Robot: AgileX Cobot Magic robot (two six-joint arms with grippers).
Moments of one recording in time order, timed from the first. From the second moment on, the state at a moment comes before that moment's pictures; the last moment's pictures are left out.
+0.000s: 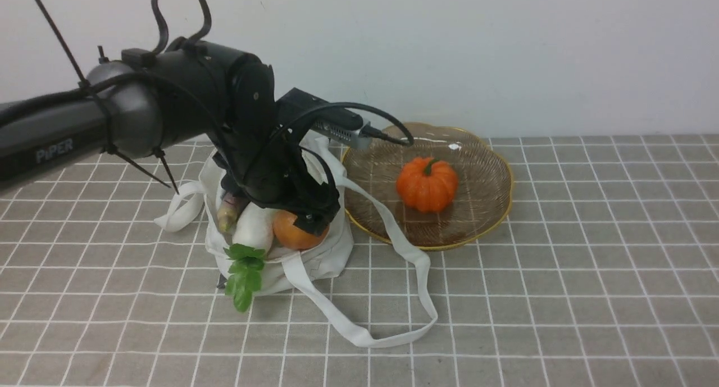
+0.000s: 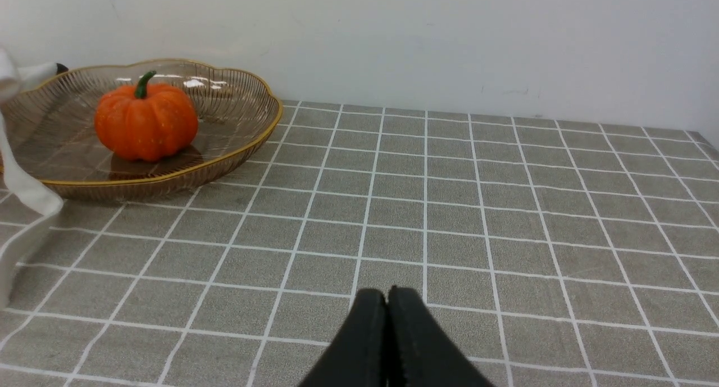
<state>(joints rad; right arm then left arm) 0.05 -0.01 0.03 -0.02 0.36 -0.02 -0.42 1.91 -1.46 -0.01 0.83 0.11</state>
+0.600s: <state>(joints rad) 0.05 -0.01 0.03 -0.02 0.36 -0.02 -0.42 1.90 -1.49 0.14 0.81 0.14</state>
